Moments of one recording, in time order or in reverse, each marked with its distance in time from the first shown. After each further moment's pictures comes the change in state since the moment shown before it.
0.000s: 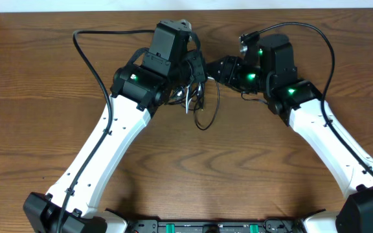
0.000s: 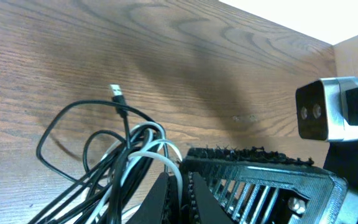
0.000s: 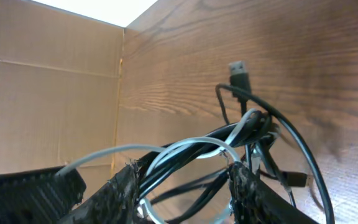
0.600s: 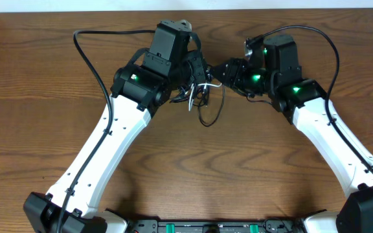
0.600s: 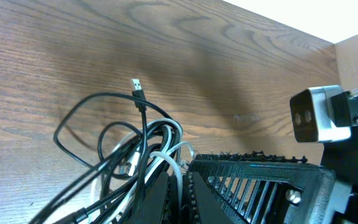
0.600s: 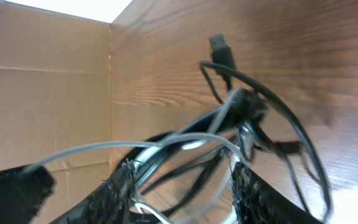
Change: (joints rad) left arm 0.000 0.000 0.000 -0.008 -0.001 0.000; right arm -0.029 0.000 0.000 -0.104 -0.007 -0.011
